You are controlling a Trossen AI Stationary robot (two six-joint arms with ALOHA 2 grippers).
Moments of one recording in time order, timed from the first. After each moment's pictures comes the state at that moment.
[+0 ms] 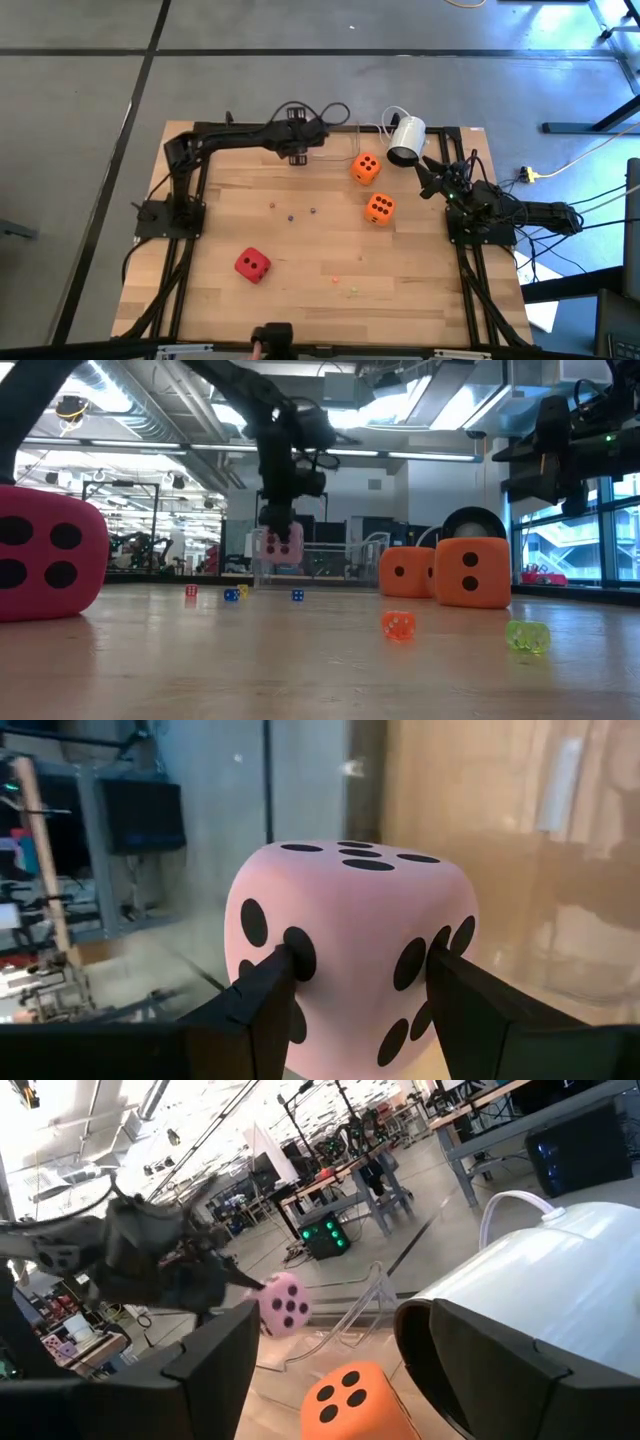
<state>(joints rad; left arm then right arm) 0.49 1.89 1.48 -0.62 -0.66 0.56 -0.02 0.00 0.02 0.07 0.78 0.49</state>
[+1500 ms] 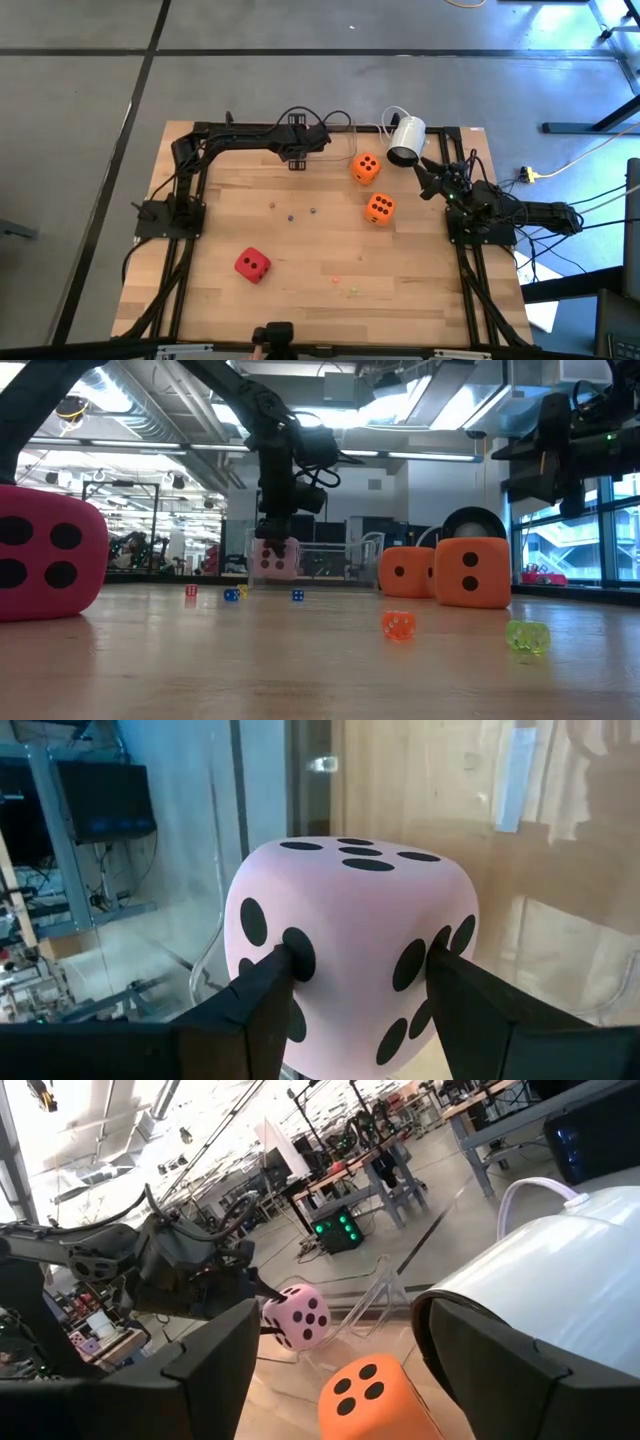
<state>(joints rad) 0.49 1.93 1.48 -0.66 -0.64 0.52 -0.02 0.00 0.02 0.07 0.74 0.52</state>
